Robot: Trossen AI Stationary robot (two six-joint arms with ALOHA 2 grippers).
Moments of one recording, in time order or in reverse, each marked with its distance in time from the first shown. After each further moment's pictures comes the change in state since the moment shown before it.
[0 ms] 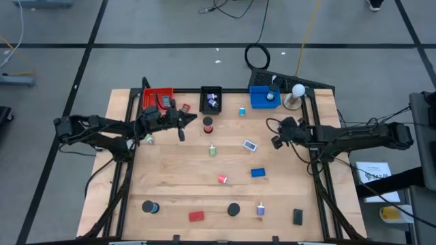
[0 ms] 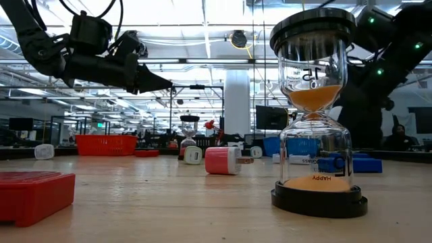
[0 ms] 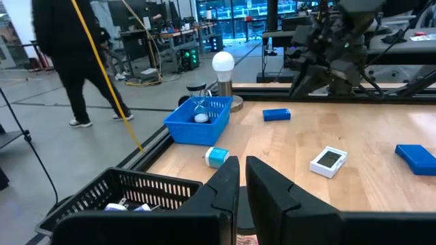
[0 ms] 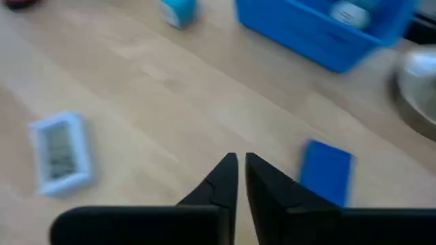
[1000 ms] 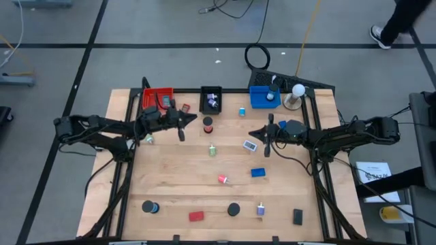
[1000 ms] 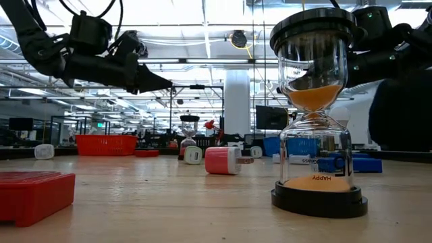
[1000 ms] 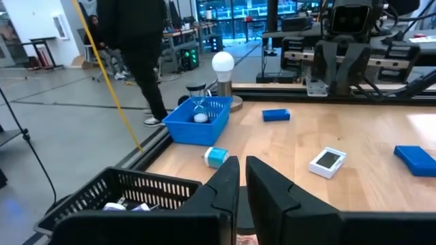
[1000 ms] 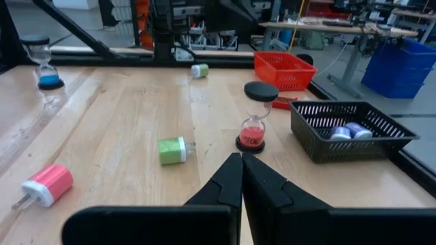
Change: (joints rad) left arm -0.001 0.000 -0.001 0.001 0.000 -0.008; right arm -0.077 0.324 -0.164 1.313 -0.576 -0.755
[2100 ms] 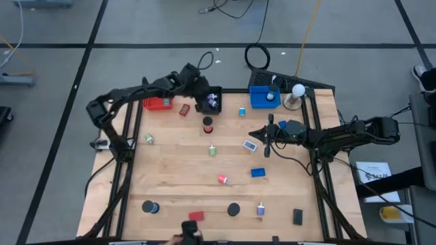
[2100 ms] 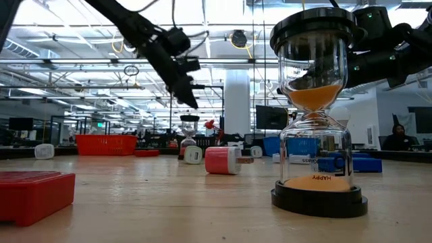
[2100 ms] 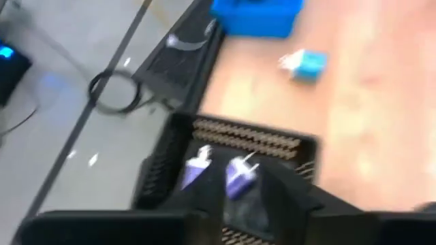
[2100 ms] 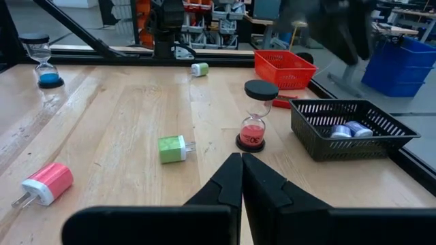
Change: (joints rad) left arm 0.197 0.419 0.963 -1.233 -0.046 0.291; right arm 0.000 0.000 0.000 -0.018 -0.001 0.000
